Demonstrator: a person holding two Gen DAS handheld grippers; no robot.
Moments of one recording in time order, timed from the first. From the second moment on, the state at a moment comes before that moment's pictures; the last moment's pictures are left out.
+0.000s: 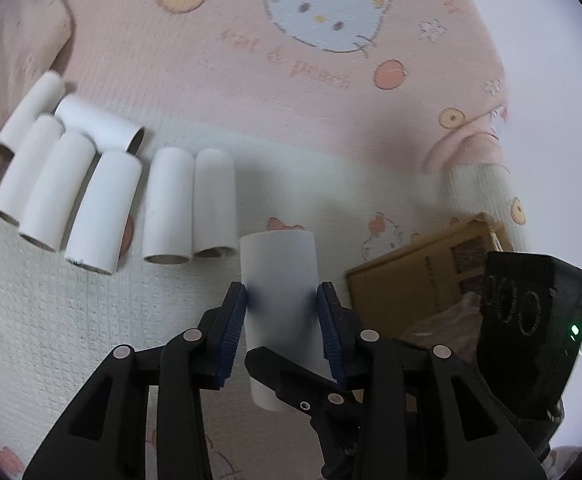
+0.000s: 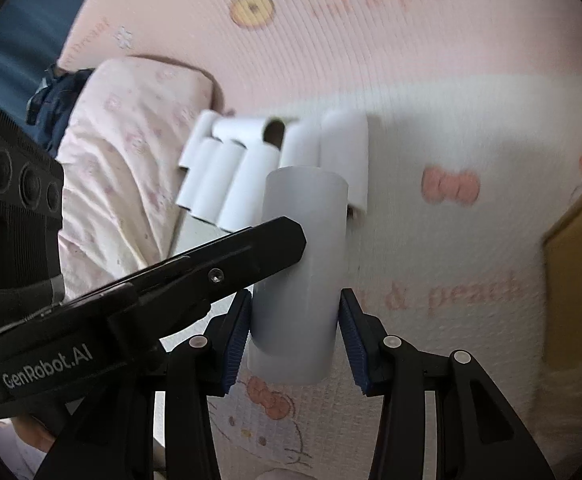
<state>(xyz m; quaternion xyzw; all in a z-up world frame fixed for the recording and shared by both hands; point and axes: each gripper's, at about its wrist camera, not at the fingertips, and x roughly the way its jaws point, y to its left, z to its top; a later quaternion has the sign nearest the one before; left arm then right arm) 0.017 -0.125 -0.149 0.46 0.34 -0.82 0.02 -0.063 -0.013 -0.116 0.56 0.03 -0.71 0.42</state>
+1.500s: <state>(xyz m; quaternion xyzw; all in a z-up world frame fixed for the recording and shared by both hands) -0.129 0.070 0.029 0.45 0.05 -0.86 -0.22 -0.150 0.146 0.067 0.48 0.04 -0.82 0.31</state>
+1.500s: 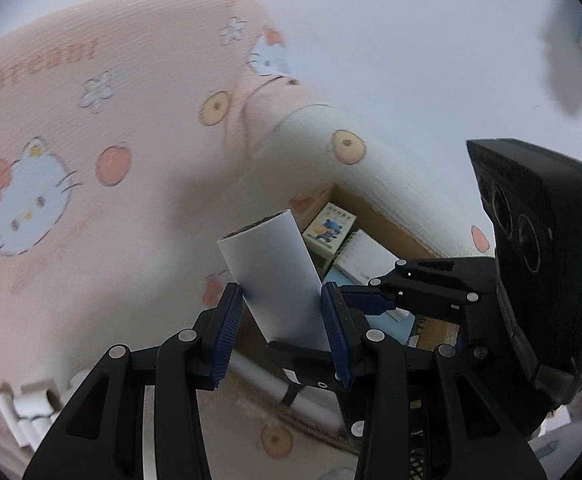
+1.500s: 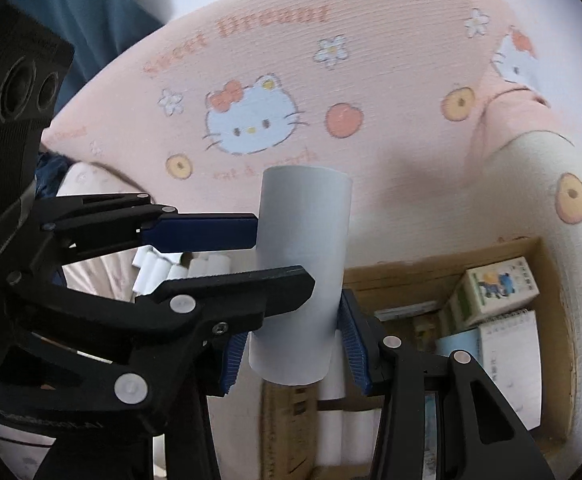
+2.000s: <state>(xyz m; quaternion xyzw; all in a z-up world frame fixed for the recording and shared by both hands) -0.165 0.097 -0.035 0.55 0.12 -0.79 -0.24 -0.168 0.190 0.009 0.53 0.03 -0.80 0.28</state>
